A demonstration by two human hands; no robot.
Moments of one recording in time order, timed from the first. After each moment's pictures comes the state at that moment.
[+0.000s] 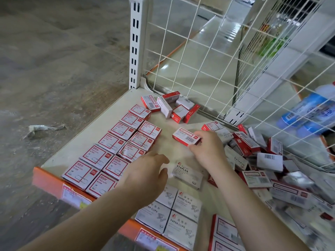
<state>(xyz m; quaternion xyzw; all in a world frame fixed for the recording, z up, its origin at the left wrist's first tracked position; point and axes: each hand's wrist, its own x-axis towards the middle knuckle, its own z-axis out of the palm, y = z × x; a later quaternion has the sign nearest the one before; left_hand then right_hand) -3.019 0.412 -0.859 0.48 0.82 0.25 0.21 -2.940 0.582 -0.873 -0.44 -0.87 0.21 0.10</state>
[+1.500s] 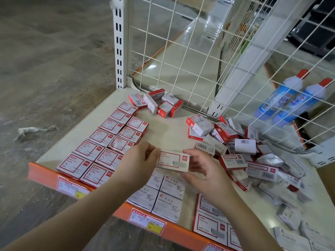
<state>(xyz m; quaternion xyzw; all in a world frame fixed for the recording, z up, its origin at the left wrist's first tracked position) -3.002 0.411 -0.856 0.39 0.79 0.42 0.24 -2.844 0.504 -0.841 -0.33 -0.83 0.42 0.13</state>
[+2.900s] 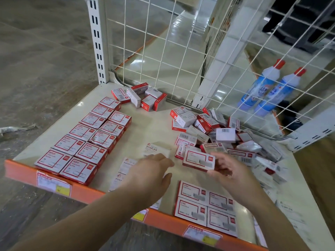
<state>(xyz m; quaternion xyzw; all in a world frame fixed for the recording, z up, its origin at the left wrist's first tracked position) -2.941 0.414 -0.844 0.60 0.75 0.23 0.18 -2.759 0.527 -0.821 -0.44 -0.83 0.34 0.10</state>
